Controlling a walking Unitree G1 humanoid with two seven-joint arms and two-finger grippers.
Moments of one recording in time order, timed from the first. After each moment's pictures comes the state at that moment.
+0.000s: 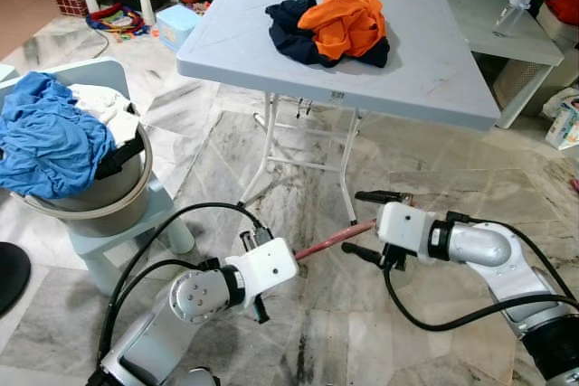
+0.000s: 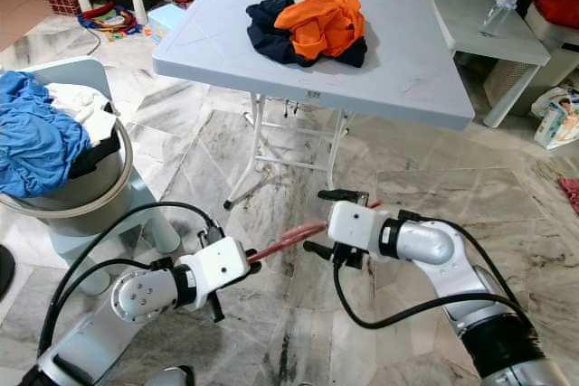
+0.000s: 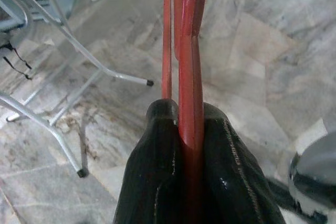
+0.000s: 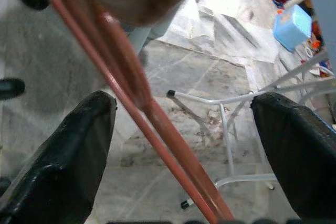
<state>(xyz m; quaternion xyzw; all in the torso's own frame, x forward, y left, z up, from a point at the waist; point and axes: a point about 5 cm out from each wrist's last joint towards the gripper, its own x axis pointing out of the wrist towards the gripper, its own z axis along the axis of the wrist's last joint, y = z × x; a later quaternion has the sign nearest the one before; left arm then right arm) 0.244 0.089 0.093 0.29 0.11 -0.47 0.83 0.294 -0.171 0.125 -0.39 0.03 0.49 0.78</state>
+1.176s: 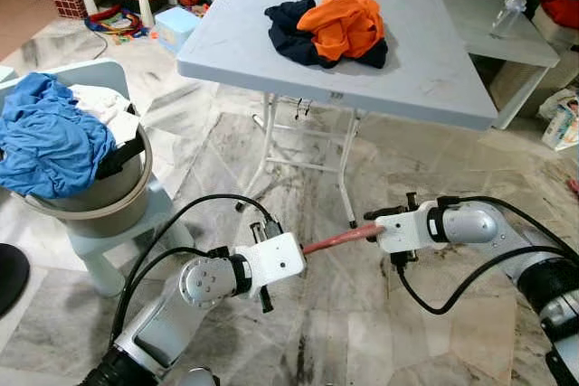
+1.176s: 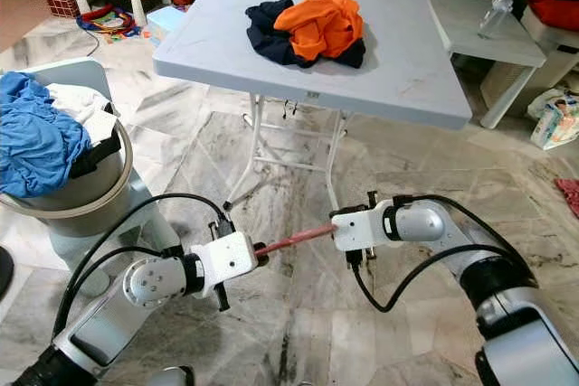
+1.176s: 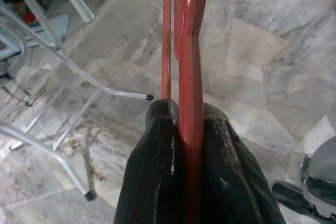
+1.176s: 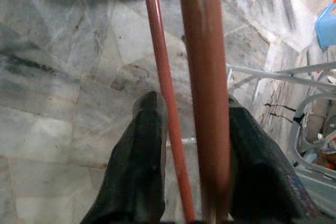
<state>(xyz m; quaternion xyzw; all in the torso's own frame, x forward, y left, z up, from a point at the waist) 0.257 0.079 0.095 0.31 0.07 -0.50 0.81 0.330 -0.193 0.113 -0.57 0.08 0.51 0.64</state>
